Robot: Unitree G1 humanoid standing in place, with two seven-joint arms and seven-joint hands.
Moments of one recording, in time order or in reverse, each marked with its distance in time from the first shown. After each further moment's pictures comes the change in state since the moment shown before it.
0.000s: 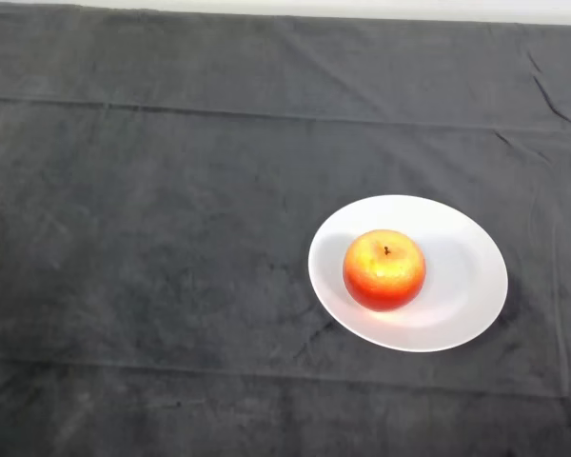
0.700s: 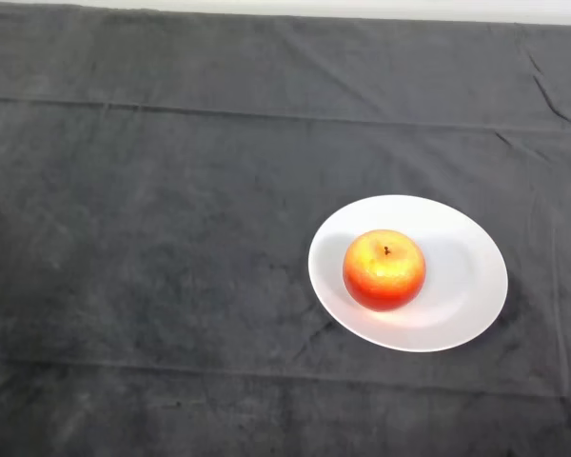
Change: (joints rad) left arm 0.000 -0.002 0.000 0.000 0.006 -0.001 -0.012; right arm 0.000 0.000 0.000 0.000 0.000 0.000 0.000
